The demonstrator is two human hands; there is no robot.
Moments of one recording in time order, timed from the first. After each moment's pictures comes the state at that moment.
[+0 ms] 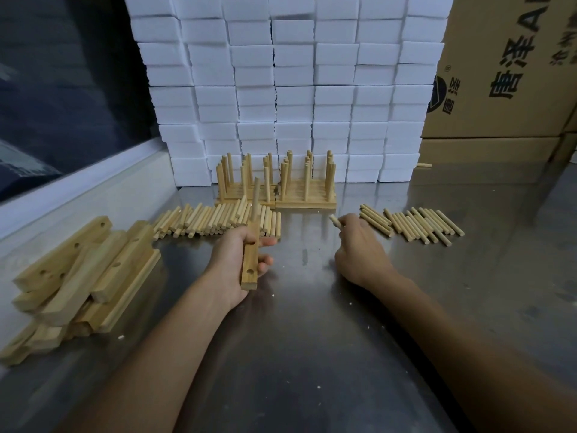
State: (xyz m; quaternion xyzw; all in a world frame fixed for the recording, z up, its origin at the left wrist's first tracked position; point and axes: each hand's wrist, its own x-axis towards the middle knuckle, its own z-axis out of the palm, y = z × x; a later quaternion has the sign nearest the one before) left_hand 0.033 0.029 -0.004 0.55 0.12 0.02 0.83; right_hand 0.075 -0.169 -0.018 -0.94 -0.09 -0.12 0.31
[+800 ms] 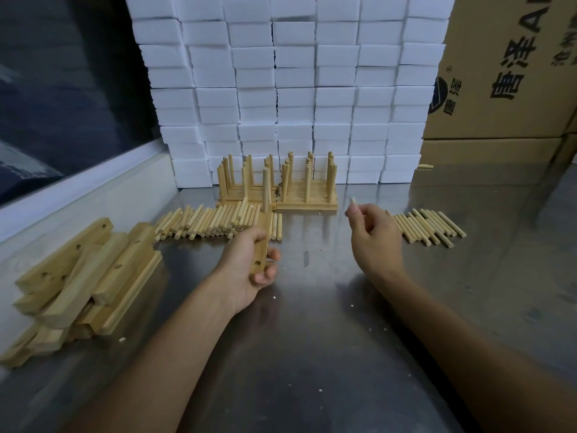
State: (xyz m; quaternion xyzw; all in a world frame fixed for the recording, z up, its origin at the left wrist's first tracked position) left_hand 0.031 0.024 -0.003 0.58 0.11 -0.04 0.81; right_hand 0.078 -0.176 -0.019 -0.80 -0.06 -0.29 0.52
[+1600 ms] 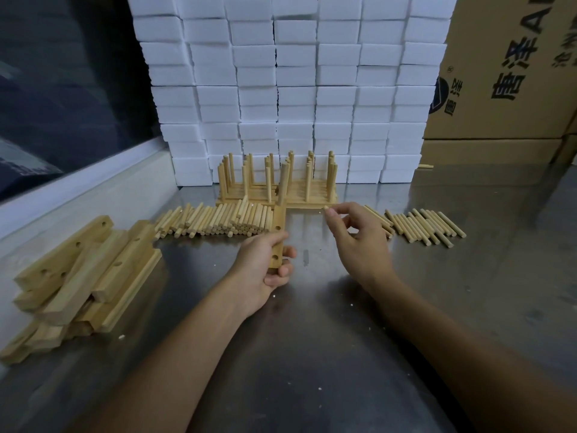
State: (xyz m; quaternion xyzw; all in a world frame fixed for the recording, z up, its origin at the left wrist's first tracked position) left_hand 0.029 0.003 -0.003 0.56 0.09 -0.05 0.82; right_hand 0.063 -0.159 -0.013 -0.79 -0.15 -0.26 0.54
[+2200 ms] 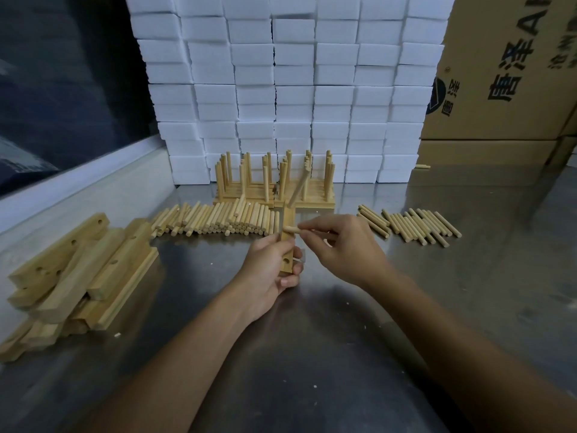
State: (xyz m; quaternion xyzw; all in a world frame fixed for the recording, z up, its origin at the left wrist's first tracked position) left_hand 0.026 -0.012 -0.009 0.56 0.05 -0.04 0.82; right_hand 0.053 -0.157 0.001 -0.86 -0.29 -0.25 0.35
